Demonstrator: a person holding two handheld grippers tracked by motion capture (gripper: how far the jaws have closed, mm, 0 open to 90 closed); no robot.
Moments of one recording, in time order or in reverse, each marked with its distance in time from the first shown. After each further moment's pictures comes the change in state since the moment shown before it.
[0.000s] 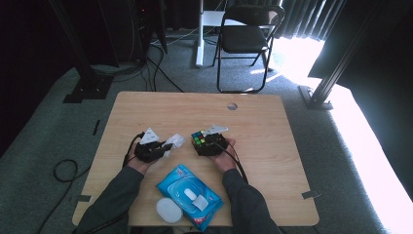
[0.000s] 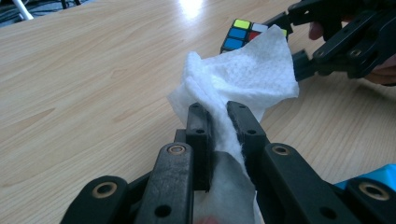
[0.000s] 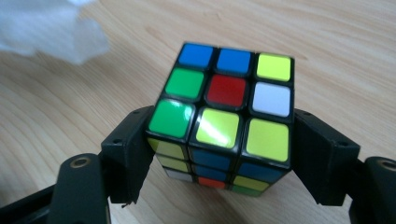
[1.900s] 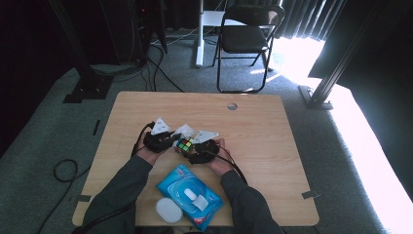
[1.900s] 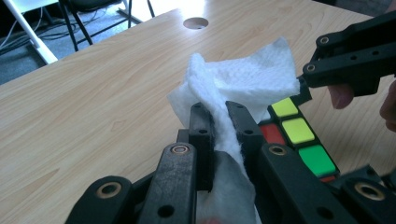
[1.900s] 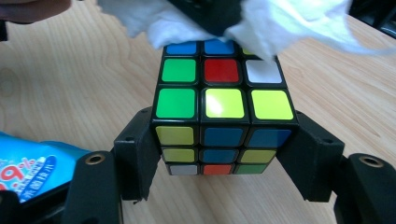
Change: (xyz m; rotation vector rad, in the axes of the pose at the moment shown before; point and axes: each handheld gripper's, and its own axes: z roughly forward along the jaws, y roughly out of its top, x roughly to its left) left arm -0.012 0.048 0.012 -0.018 0.026 0.070; right arm 0.046 0.017 -0.024 -0.079 0.168 -0.250
